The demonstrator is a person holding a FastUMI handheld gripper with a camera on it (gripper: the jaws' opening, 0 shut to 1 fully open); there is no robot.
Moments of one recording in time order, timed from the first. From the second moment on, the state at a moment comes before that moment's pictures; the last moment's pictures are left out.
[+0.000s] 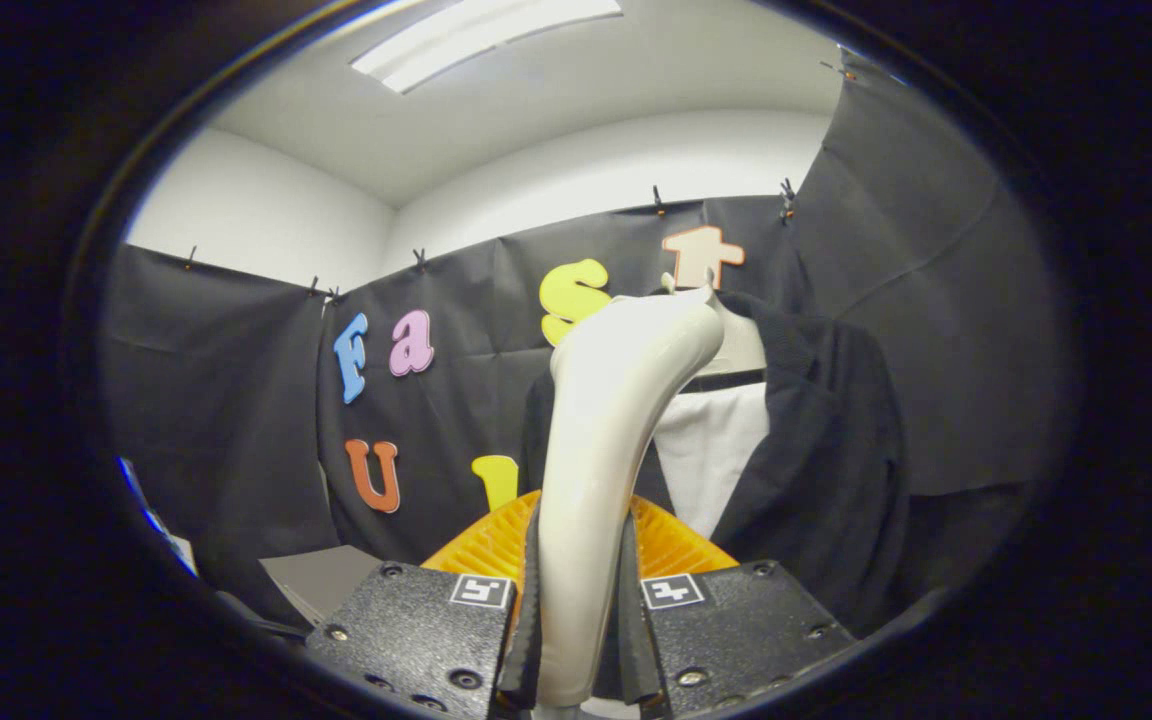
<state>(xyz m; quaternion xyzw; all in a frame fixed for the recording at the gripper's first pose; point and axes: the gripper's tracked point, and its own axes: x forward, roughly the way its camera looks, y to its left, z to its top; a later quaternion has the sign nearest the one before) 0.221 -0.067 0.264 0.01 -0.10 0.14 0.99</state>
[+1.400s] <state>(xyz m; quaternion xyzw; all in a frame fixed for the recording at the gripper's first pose) 0.242 -0.054 0.101 0.07 0.07 0.08 0.99</state>
